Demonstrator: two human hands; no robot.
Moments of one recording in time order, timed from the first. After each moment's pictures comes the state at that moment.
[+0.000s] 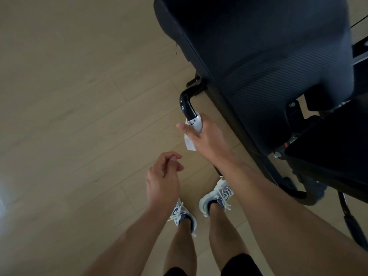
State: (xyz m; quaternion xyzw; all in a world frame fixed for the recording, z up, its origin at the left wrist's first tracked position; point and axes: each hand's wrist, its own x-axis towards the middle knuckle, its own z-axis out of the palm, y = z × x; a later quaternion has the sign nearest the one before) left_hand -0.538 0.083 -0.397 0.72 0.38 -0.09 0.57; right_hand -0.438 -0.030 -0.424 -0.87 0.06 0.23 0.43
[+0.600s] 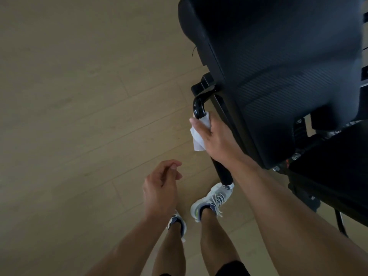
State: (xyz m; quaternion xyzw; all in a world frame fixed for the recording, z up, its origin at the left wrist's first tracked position) left_hand -0.549 0.097 -0.405 0.71 0.39 -0.09 0.57; right_hand -0.418 -0.032 -0.420 -0.87 0.00 0.24 0.43
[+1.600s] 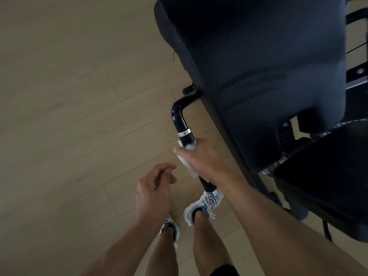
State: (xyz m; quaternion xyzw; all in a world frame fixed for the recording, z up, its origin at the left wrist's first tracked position) left_hand -0.531 0.067 -0.400 0.73 0.39 -0.11 0.56; right_hand -0.435 -0.051 -0.428 -0.80 0.09 0.38 0.46
